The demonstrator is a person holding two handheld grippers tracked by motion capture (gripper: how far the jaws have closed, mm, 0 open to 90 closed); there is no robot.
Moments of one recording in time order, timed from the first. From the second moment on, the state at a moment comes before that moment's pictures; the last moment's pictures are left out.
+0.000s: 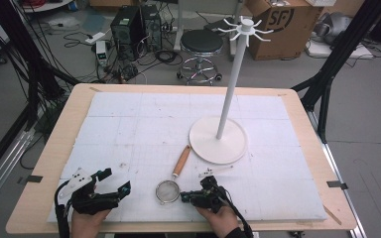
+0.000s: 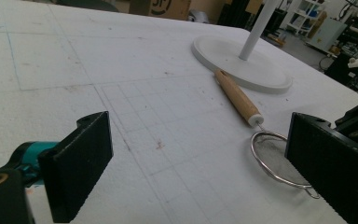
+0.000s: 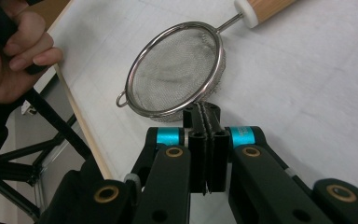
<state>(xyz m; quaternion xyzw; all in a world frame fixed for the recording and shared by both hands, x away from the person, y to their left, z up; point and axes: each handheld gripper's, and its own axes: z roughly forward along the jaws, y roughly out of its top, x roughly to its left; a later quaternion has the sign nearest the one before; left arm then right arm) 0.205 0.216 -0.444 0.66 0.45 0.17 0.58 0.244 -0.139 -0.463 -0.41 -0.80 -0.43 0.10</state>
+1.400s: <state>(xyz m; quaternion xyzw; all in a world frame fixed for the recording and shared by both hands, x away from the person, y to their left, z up) 0.206 0.216 -0.445 0.66 0.44 0.17 0.58 0.255 -0.115 -0.447 -0.38 -0.80 -0.46 0.05</state>
